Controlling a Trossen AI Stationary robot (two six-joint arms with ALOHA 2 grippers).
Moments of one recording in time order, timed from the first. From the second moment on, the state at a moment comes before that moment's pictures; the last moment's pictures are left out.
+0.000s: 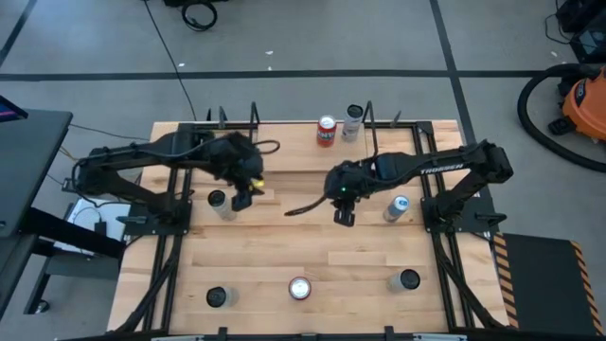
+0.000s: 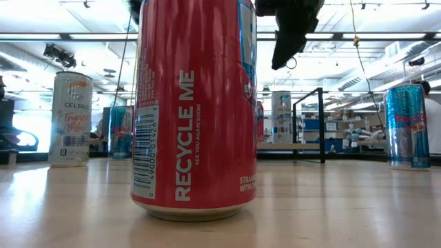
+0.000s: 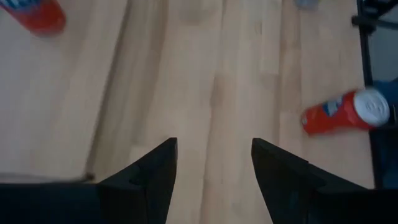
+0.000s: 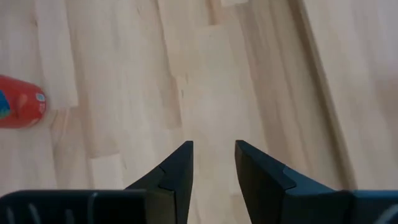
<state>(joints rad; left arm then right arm) 0.08 1.29 1.41 -1.03 0.06 -0.09 0.07 1.55 1.36 -0.89 0.11 0.26</state>
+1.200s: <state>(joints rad) 0.03 0.88 0.90 -0.59 0.01 -0.15 0.27 1.55 1.34 -0.78 0.35 0.34</state>
